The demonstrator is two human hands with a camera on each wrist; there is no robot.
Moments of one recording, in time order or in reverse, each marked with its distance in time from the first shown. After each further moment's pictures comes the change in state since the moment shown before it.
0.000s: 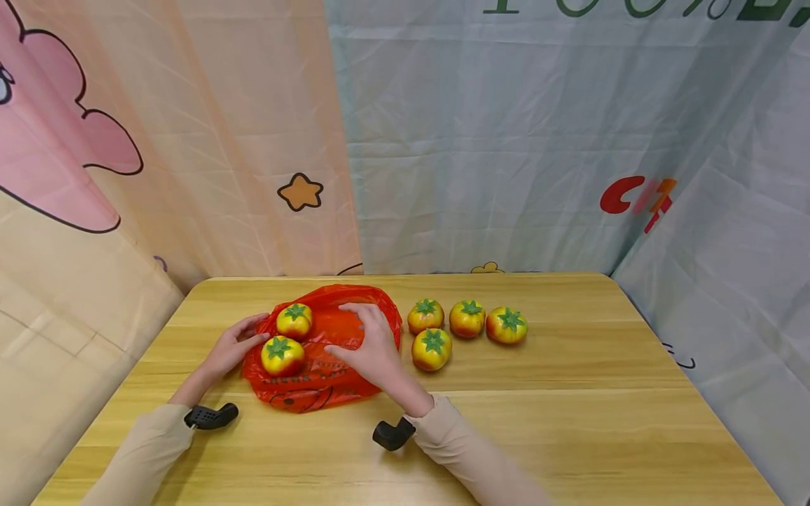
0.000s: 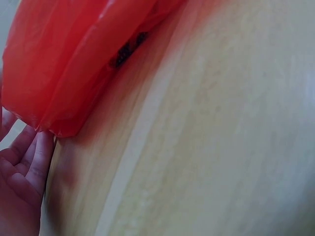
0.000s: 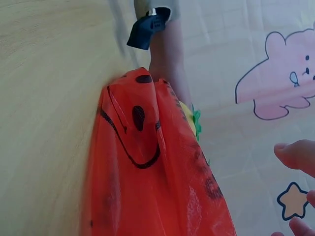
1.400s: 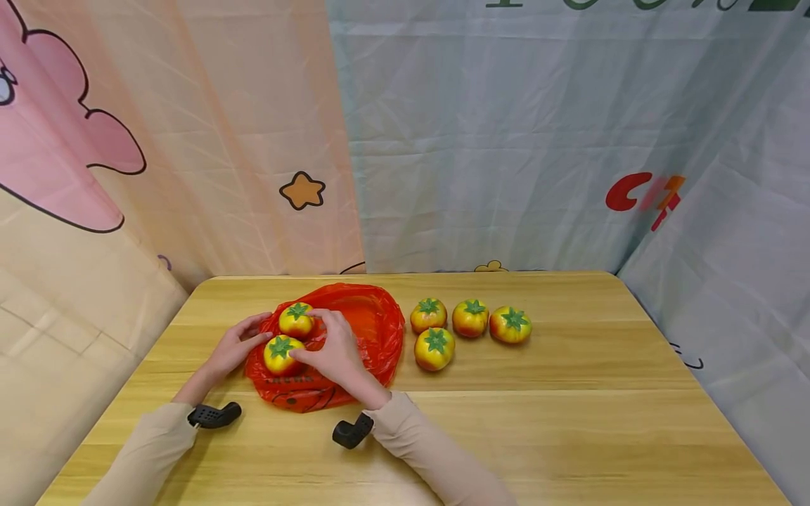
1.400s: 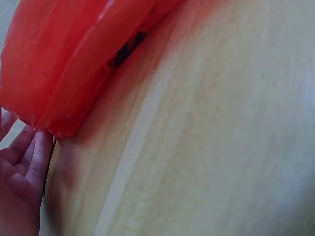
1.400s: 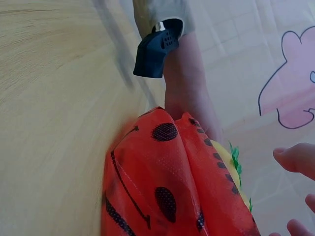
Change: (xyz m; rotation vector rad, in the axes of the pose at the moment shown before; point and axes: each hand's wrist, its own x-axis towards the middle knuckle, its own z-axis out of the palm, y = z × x) left_hand -0.015 0.038 -0.003 0.011 -0.023 -0.038; right_hand 0.018 -0.007 0.063 0.054 -0.097 0.110
